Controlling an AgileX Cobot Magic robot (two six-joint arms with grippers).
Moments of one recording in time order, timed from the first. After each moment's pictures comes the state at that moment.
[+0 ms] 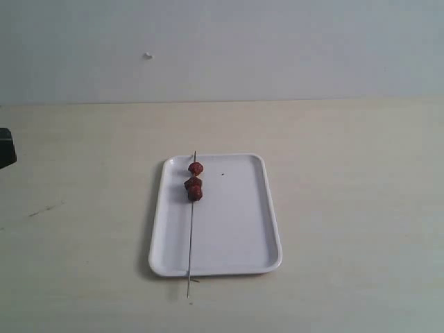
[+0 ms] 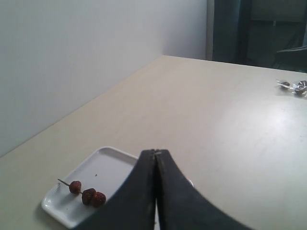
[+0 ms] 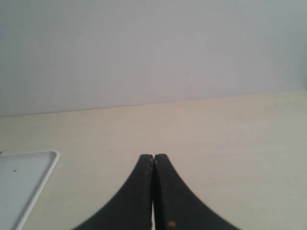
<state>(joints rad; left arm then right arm) 0.19 0.75 -0.49 -1.45 1.18 1.75 -0.10 0.01 0.00 -0.19 0.21 0.29</state>
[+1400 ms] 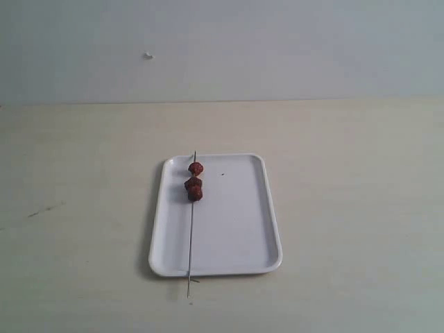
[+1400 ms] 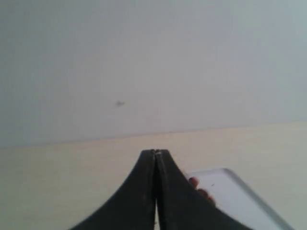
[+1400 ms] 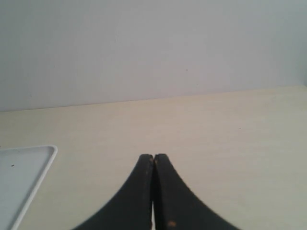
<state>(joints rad) 0.19 0.17 -0.30 -1.14 0.56 1.01 -0.10 0.01 0.00 -0.19 0.23 0.29</state>
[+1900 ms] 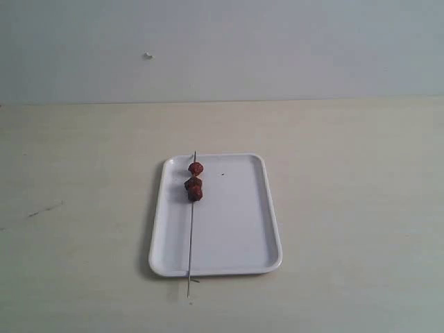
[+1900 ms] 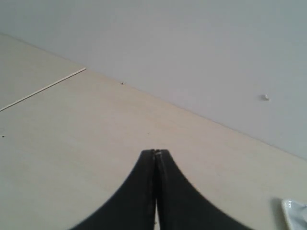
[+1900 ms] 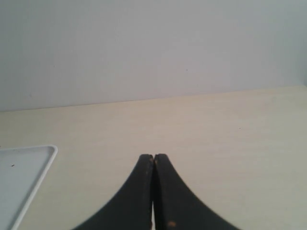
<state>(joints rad) 0.19 0.17 -0.08 0.05 0.15 -0.39 -0.10 0.01 0.00 -0.19 0.23 0.29</state>
